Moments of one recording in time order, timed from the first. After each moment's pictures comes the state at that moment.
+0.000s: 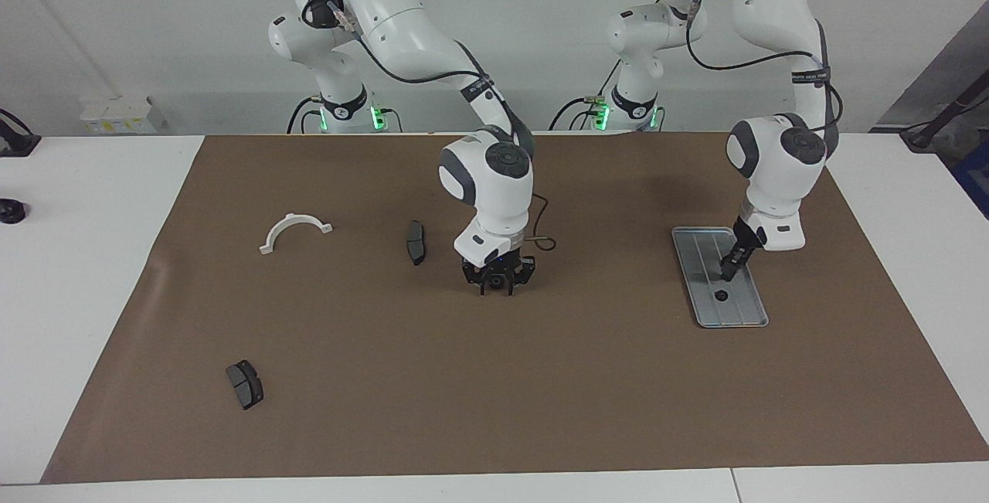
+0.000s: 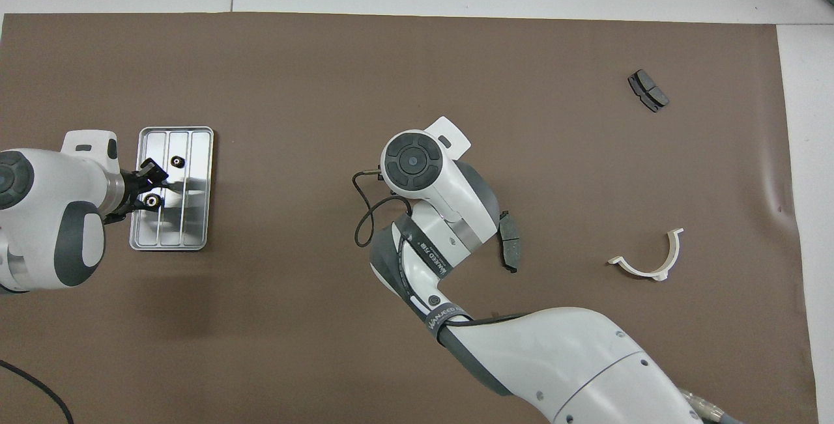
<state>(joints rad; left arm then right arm) 0.18 0.20 -0.10 -2.23 0.11 2.54 -0.74 0.65 0.62 -0.06 -1.56 -0.10 2.27 0.70</state>
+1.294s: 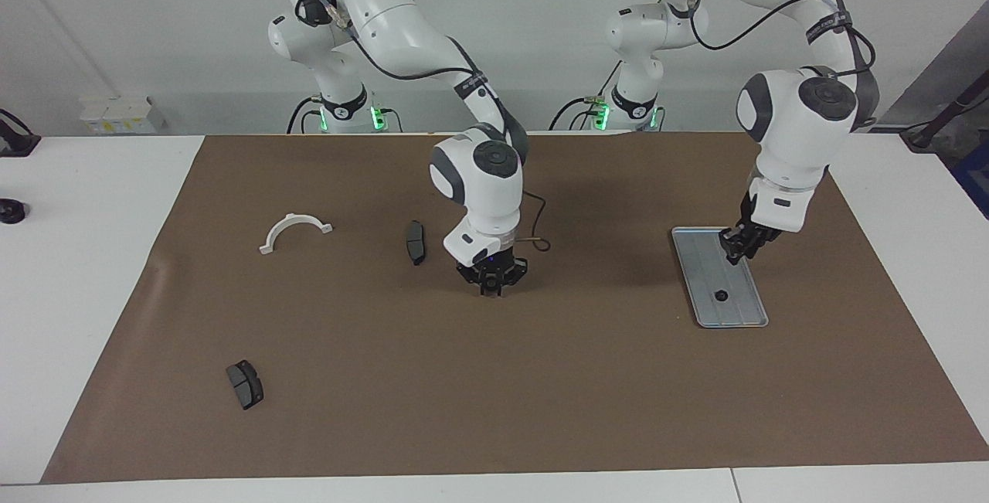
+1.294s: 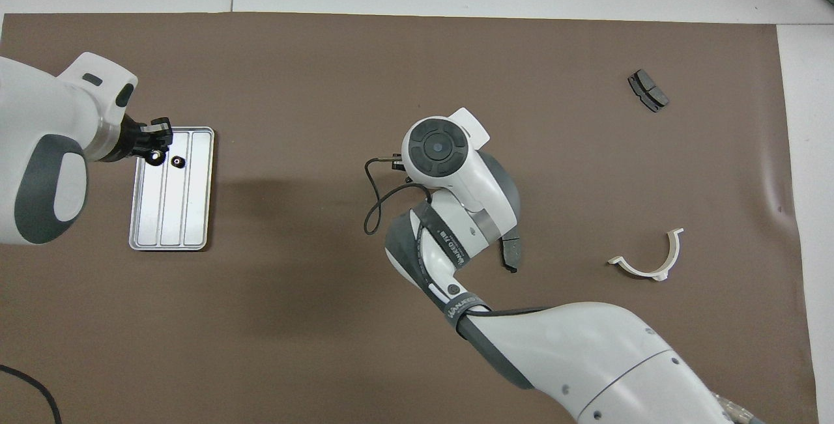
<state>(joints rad) 0.02 0.13 -0.14 -1.90 0.11 2.14 -0.38 0.57 0.58 -0.06 -1.57 -0.08 2.27 0.68</state>
